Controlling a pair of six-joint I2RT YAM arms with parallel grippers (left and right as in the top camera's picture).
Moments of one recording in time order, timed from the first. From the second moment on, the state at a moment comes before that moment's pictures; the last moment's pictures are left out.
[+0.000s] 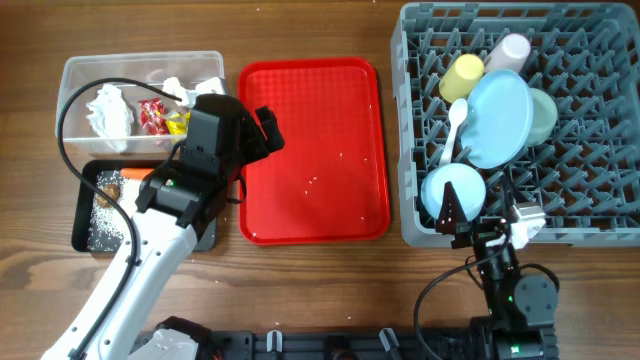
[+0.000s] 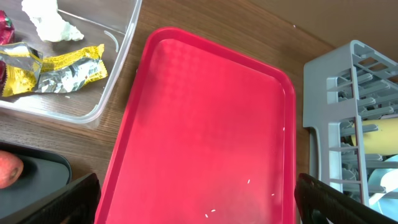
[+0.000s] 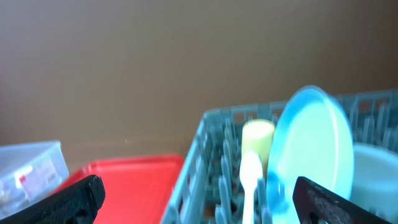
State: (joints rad) left arm -0.36 1.25 1.01 -0.52 -0.13 -0.65; right arm 0.07 0.02 0.01 0.10 -0.09 0.19
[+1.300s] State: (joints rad) left arm -0.36 1.25 1.01 -0.52 -0.13 -0.65; right arm 0.06 0.01 0.01 0.00 -0.06 0.06
